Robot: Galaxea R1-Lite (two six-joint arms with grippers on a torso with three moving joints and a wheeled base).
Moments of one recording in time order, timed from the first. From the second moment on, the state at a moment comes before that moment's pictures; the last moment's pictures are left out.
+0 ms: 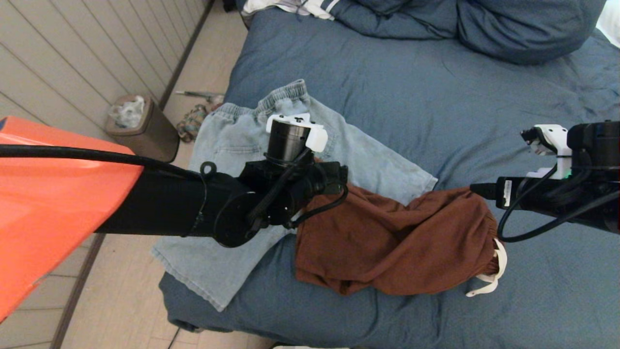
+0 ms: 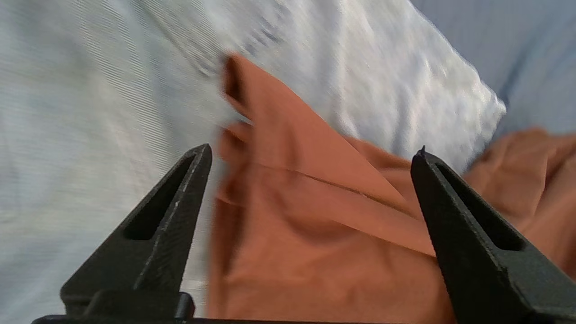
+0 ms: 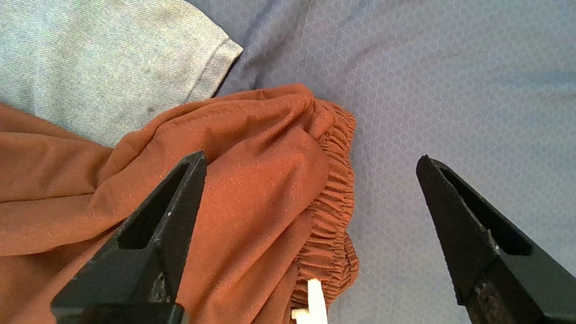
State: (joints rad) left arm -0.83 2.05 -1.43 -0.38 0.34 -0.34; right arm 0.00 1.54 -0.89 -0.23 -0.09 0.01
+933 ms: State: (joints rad) left arm -0.91 2.08 -1.42 -0.38 0.36 -0.34; right arm 0.00 1.55 -0.86 -0.24 -0.07 0.02
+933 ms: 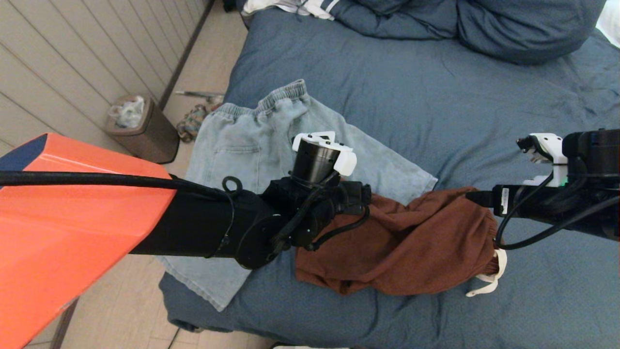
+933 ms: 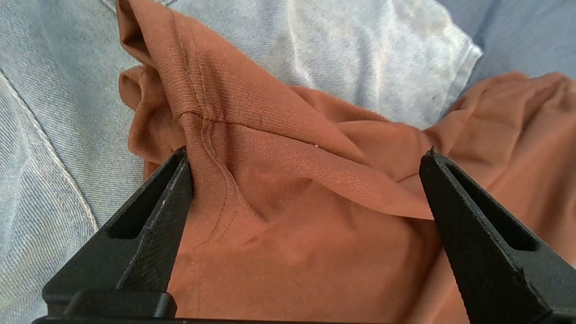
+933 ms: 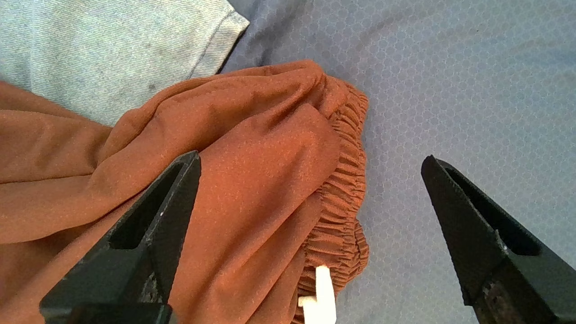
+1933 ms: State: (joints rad) left arm -0.90 2.13 -1.43 -0.41 0.36 -0.34; right arm 0.00 1.55 -0.81 -0.34 -0.06 0.02
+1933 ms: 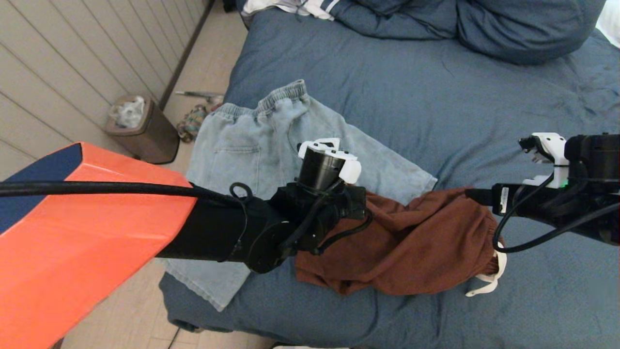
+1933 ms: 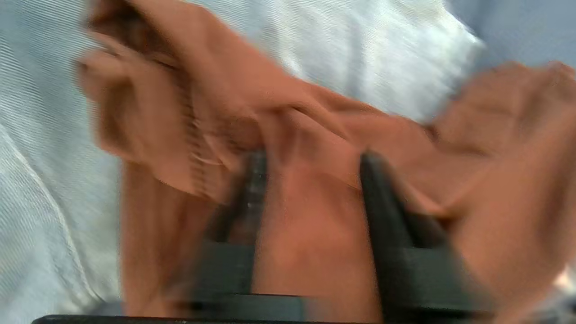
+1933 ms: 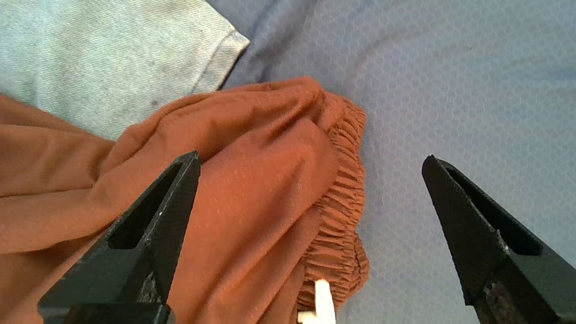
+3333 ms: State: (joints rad) left arm -0.83 2.04 -1.42 -0.41 0.35 -0.33; right arm 0.01 1.77 -0.81 -0.55 -0.07 0.02
